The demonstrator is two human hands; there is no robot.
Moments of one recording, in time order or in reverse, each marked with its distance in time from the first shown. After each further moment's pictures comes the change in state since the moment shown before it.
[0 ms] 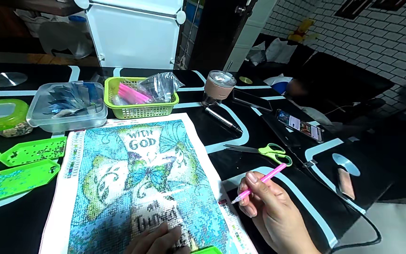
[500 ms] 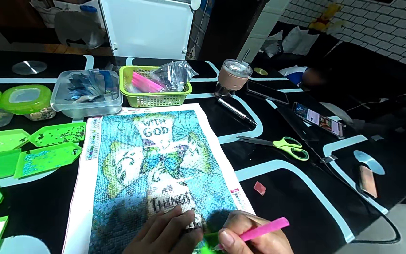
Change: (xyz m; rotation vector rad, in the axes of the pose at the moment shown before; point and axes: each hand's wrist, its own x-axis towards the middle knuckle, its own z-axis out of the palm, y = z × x) left_hand -0.001 0.001 0.003 0.014 0.043 -0.001; right_hand -0.050 0.011 0.026 -0.549 -0.468 -0.334
